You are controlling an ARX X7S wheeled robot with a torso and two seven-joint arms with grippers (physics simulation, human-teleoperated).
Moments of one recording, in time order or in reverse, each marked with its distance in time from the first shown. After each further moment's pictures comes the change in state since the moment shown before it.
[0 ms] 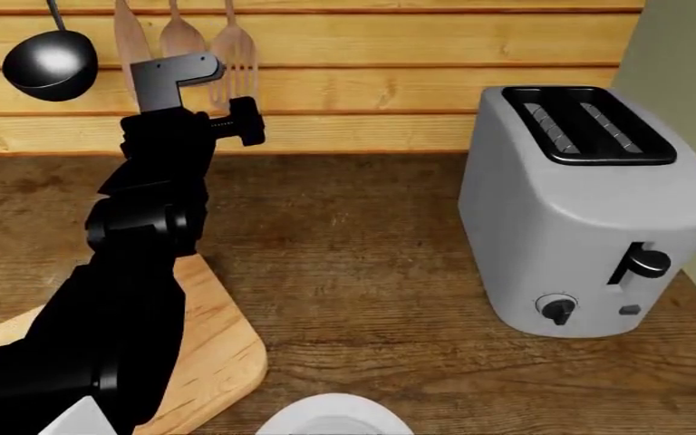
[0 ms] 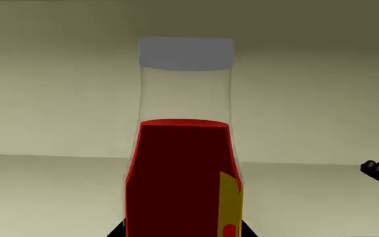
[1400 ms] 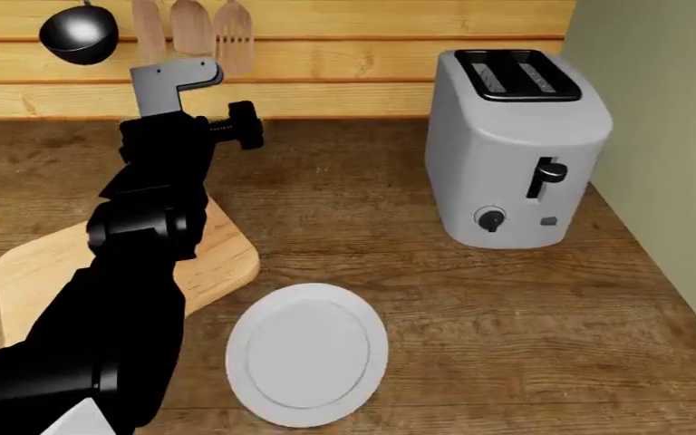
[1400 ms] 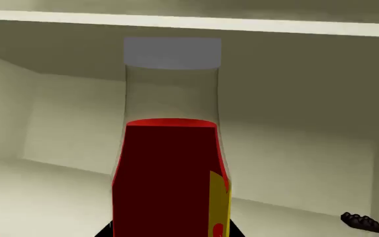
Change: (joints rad) left arm 0.008 -0.002 0.001 -0.006 0.005 0.008 -0.010; right arm 0.002 0.050 -0.017 -0.299 0.106 -0.011 0.017
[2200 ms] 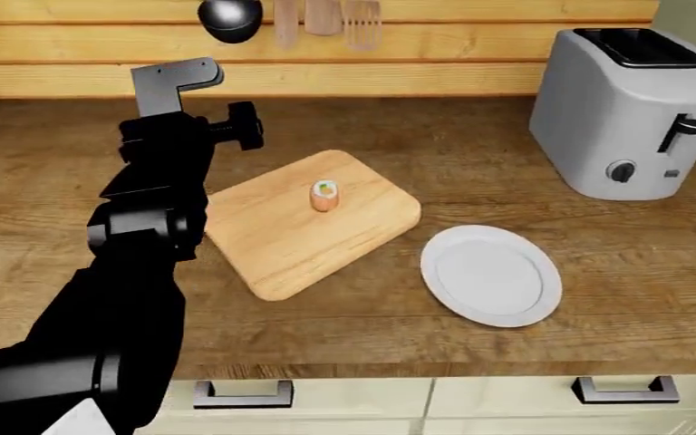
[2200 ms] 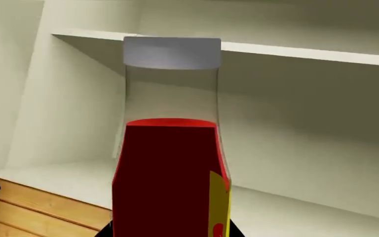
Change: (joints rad) left arm 0.002 0.000 0.004 -0.001 0.003 0.005 0.000; right arm -0.028 0.002 -0.018 -0.043 0.010 0.006 -0.020
